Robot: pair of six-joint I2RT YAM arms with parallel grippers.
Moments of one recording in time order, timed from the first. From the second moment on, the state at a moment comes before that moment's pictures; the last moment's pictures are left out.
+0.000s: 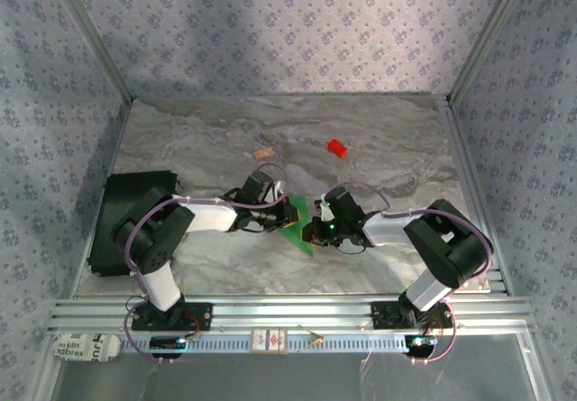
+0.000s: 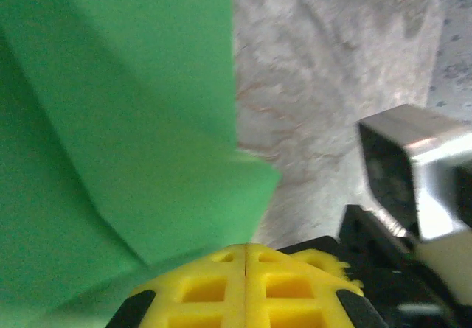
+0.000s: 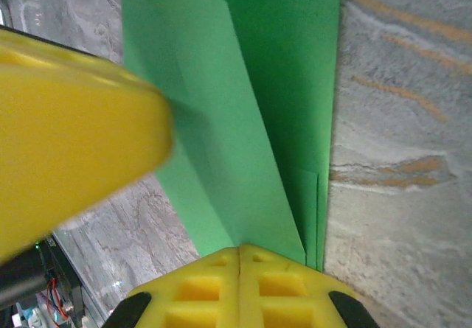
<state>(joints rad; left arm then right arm) -0.72 1.76 0.77 0.20 0.51 -1.01 0.66 1.60 0.55 0.16 -0.51 0.80</state>
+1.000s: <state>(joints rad) -0.58 1.88 0.94 0.01 0.48 -0.95 0.66 1.60 0.52 0.19 -0.52 0.77</state>
